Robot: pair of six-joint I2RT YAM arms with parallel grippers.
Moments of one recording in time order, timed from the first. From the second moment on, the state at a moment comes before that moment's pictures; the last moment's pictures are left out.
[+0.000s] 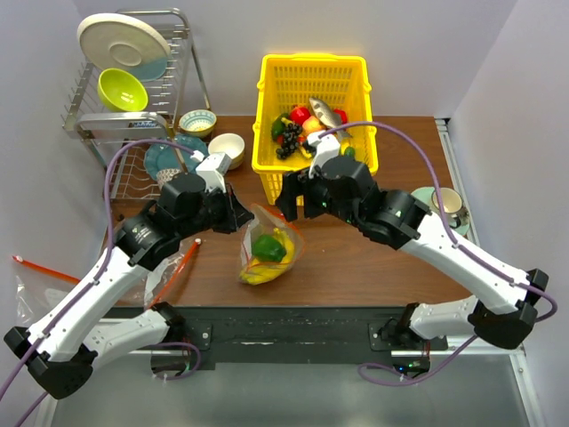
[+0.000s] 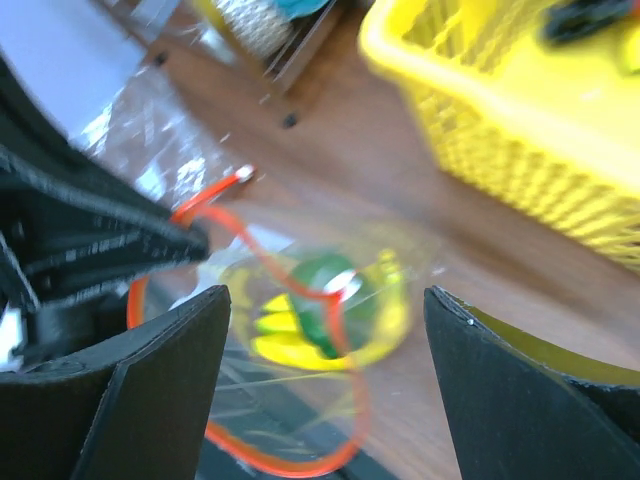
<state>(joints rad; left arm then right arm) -0.67 0.95 1.13 -0.67 0.07 -0.57 0.97 1.27 1.46 -0.64 0.23 0.42</state>
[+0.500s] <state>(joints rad) -0.67 0.92 1.05 -0.65 0.07 -0.57 0.64 1.68 2.04 -0.89 0.28 0.33</state>
